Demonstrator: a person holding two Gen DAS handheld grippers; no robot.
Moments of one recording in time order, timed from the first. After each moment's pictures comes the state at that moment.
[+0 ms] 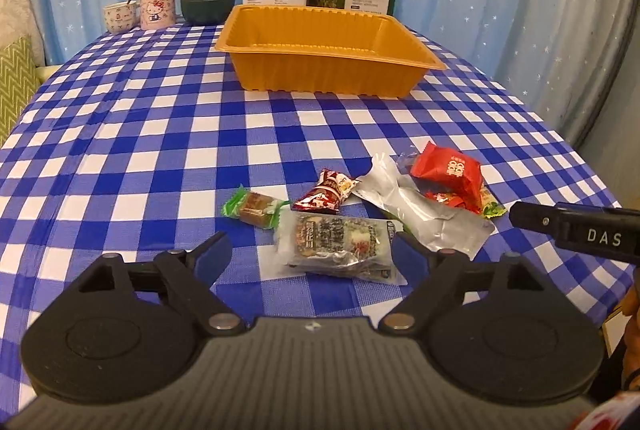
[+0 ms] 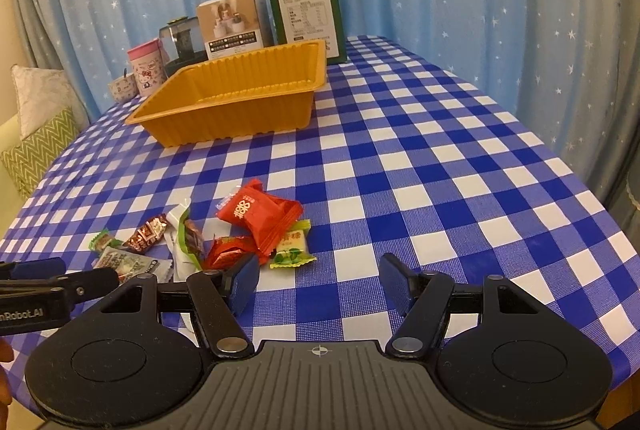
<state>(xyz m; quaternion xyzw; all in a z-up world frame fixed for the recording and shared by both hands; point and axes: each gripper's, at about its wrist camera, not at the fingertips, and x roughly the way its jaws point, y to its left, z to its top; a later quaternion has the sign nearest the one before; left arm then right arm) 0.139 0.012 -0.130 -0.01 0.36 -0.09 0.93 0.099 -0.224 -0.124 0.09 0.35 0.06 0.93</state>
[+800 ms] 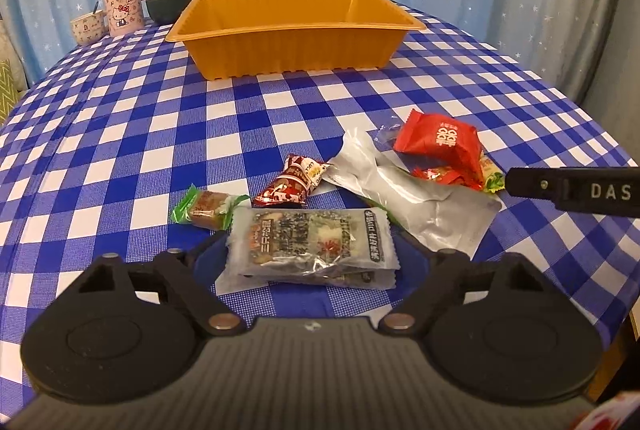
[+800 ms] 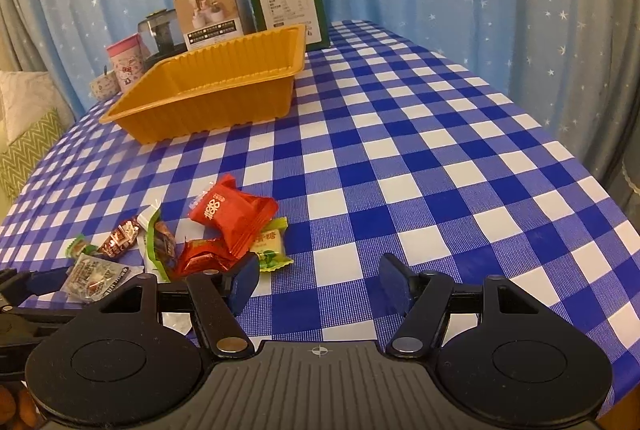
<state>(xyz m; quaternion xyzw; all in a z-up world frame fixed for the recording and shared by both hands) 0.156 -0.019 -0.156 0.04 0.38 -0.10 0.92 0.114 -0.229 -0.136 0.10 0.37 0.04 0.92</state>
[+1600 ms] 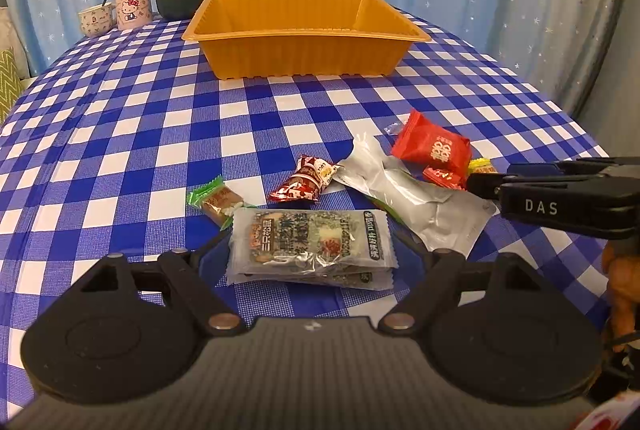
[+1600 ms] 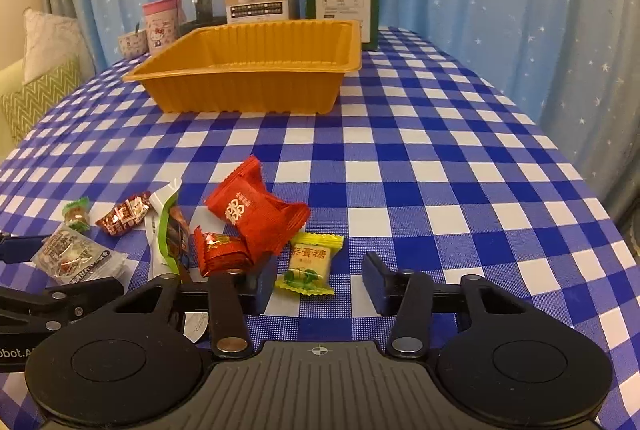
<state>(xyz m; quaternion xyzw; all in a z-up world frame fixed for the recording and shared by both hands) 0.149 -0.006 -0.147 0.02 0.38 -0.10 0.92 0.134 -0.201 -0.148 0.02 0.37 0.08 0.93</state>
